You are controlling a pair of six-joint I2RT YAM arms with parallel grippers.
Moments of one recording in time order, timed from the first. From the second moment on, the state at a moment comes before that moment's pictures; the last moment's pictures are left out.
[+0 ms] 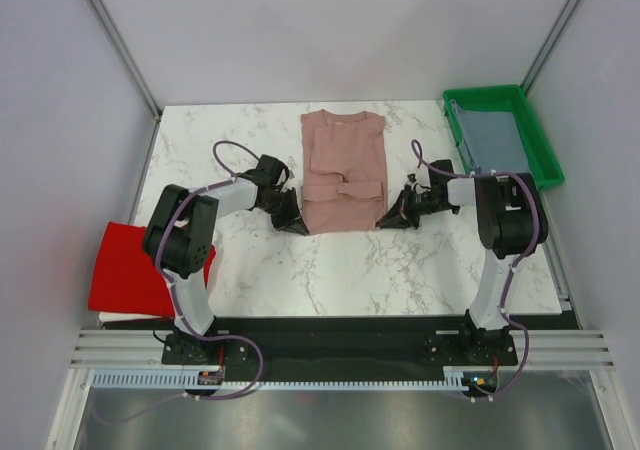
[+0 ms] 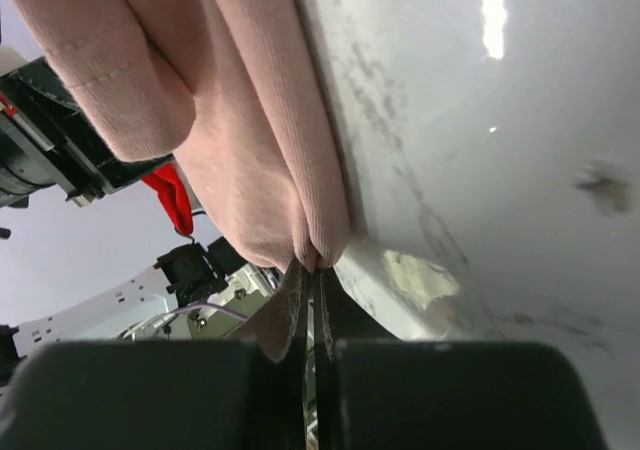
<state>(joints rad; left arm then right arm) -0.38 1.89 1.11 -0.41 0.46 -0.59 0.08 2.01 1.05 -0.31 -0.91 0.59</state>
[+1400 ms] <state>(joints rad) -0.41 1.52 1.30 -0.54 0.42 -0.42 0.03 1.36 0.80 -0.42 -1.06 0.58</state>
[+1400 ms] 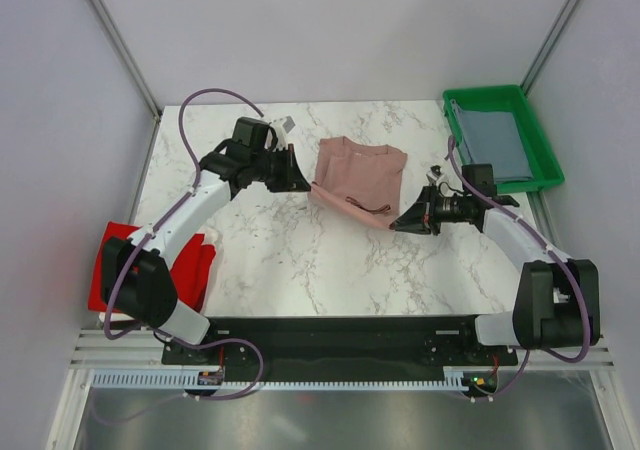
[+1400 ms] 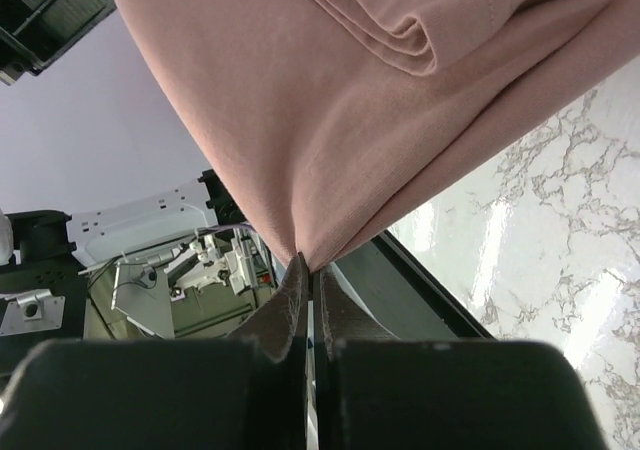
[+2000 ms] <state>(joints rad) -0.41 1.64 1.46 -0.52 0.40 -0.41 -0.03 1.45 0.94 -0.41 -1.06 0.56</state>
